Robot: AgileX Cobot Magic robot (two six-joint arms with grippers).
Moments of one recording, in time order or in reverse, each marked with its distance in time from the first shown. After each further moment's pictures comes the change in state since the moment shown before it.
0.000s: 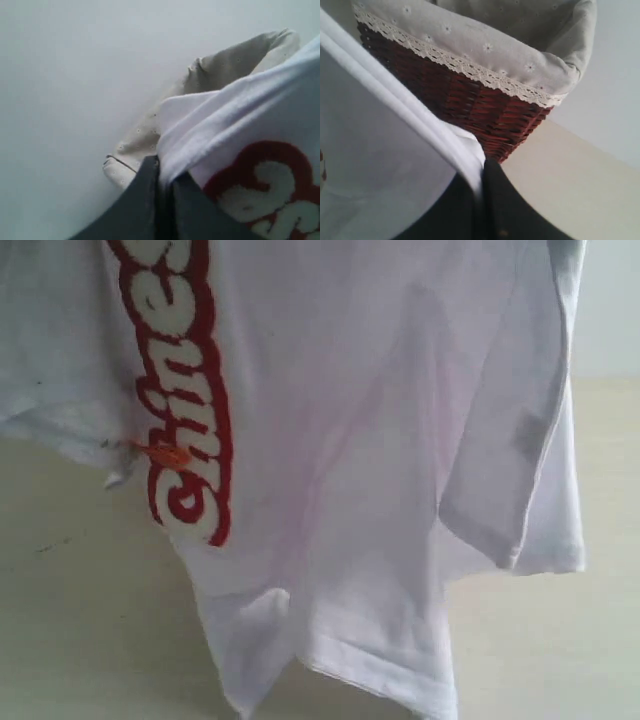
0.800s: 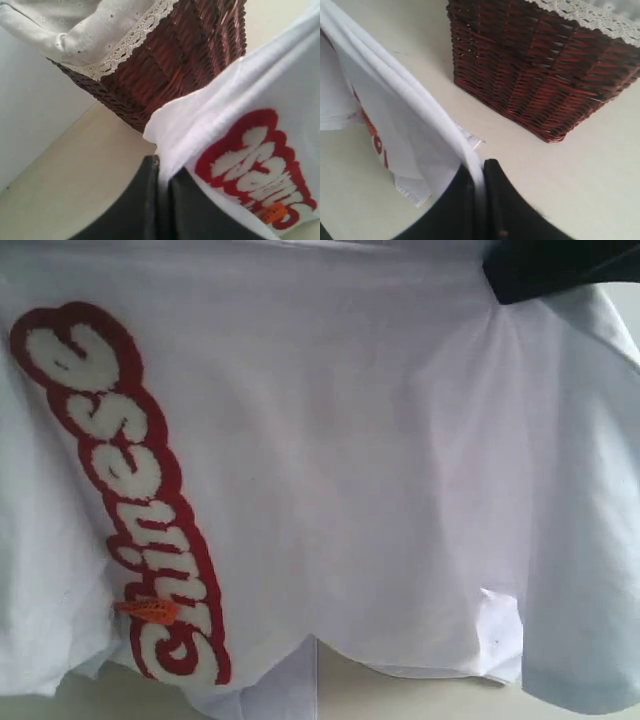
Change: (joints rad) left arm 0.010 -0.079 -0.076 -0.657 0.503 0.367; right arm -0.007 -0.037 0.045 0.315 0.116 -0.162
